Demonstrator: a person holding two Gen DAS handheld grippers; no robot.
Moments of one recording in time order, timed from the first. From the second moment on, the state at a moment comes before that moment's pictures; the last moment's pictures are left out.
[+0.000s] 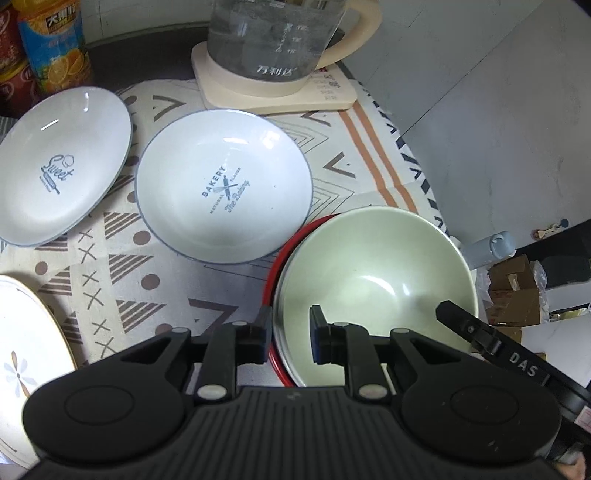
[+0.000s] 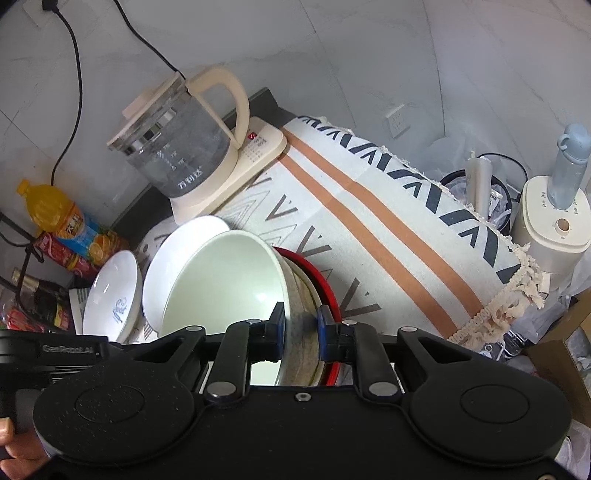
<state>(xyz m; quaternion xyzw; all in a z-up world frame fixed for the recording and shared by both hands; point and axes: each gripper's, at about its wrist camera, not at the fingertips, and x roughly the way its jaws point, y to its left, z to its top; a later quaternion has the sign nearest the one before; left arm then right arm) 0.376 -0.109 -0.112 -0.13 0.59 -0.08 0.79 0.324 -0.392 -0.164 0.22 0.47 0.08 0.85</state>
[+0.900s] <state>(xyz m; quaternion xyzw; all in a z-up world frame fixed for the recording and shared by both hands) 0.374 -0.100 -0.125 -0.15 0.59 0.00 0.79 0.348 -0.404 -0.164 0.17 0.49 0.16 0.84</state>
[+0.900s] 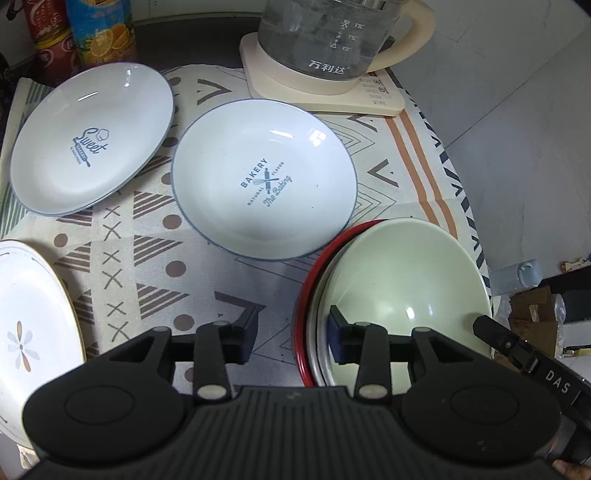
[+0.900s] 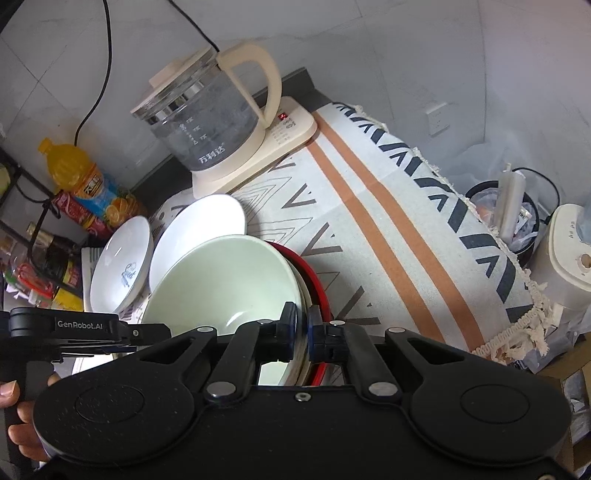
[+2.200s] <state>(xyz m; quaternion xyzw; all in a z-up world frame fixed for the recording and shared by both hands) 0.280 -0.012 -0.105 -0.27 0.56 0.23 0.75 0.362 -0.254 -0.119 -0.01 0.44 0.43 0.79</state>
